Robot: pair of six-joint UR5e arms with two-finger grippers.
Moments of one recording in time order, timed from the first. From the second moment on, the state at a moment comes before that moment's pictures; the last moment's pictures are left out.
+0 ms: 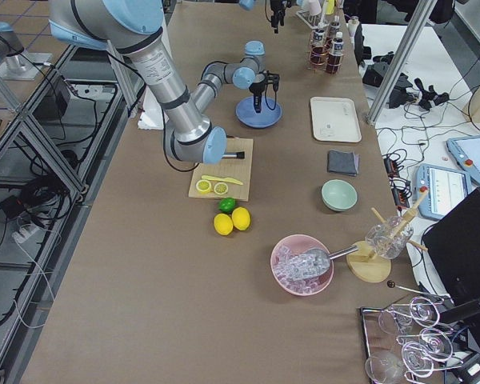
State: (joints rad) left arm -1.22 -1.53 -1.67 -2.13 -2.27 -0.28; right arm 0.45 -0.76 1.44 -1.43 1.77 1.31
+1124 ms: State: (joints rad) left arm -1.40 -1.40 -1.67 -2.12 -2.34 -0.04; right arm 0.55 -0.88 1.74 -1.63 1.89 1.27
